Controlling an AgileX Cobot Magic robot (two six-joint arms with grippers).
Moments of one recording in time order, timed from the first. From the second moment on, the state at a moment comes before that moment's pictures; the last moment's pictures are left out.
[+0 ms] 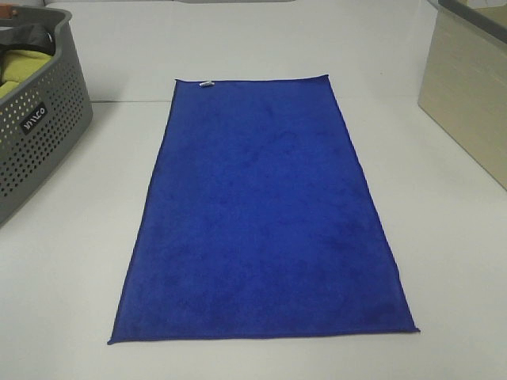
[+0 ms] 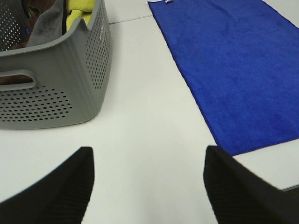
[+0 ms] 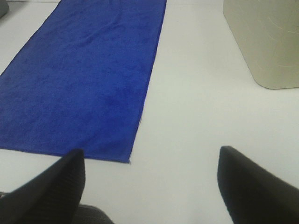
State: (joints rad) left arm 0.00 0.00 -0.51 -0.19 1.07 0.24; right arm 0.01 0.00 -0.50 0.16 1.07 -0.14
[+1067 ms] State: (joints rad) left arm 0.00 0.09 -0.51 -0.28 0.79 0.02; right arm 0.01 0.25 -0.55 0.16 0.89 -0.06
